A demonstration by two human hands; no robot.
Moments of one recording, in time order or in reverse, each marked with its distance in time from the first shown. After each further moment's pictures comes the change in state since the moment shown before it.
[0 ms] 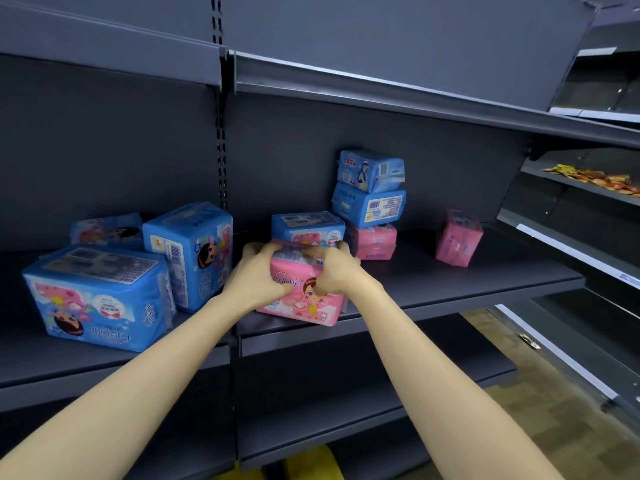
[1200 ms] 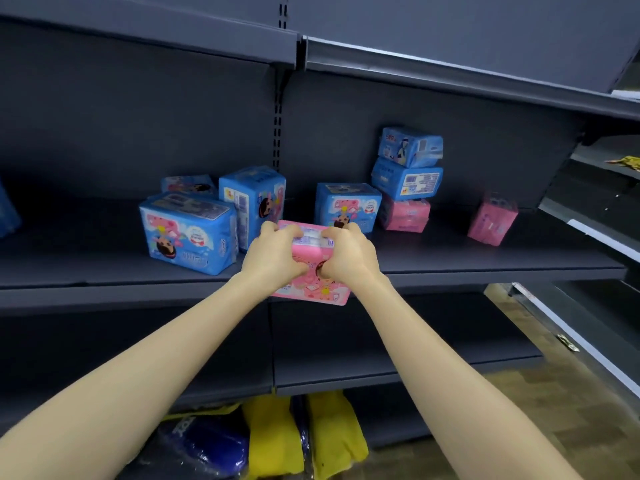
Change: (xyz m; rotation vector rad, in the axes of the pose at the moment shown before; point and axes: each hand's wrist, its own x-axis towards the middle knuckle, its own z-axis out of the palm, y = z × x) left_hand -0.107 -0.001 -0.033 0.097 0.085 -0.067; right_hand -0.081 -0.038 0.043 -0.001 0.207 -0.129
